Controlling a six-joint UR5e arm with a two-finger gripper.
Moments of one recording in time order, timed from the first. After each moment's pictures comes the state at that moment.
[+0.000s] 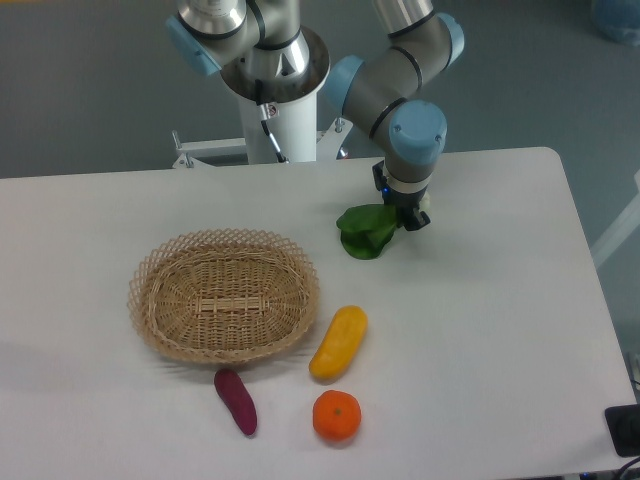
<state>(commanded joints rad) 2.73 -1.81 -2.10 -0.86 1.69 1.78</state>
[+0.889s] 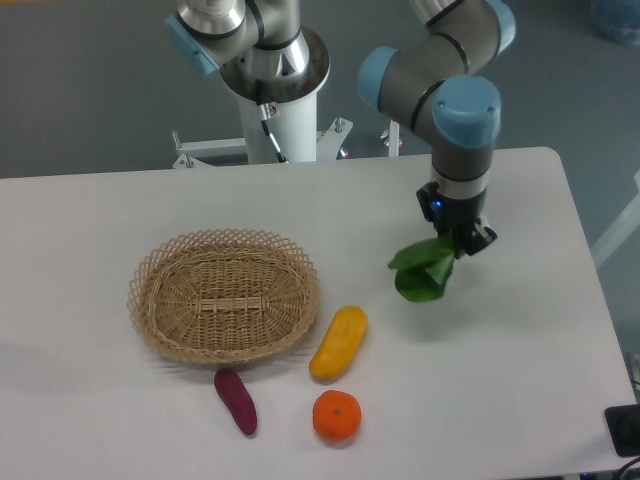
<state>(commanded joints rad) 2.65 -1.93 -1.64 -0.94 1.60 1.51</state>
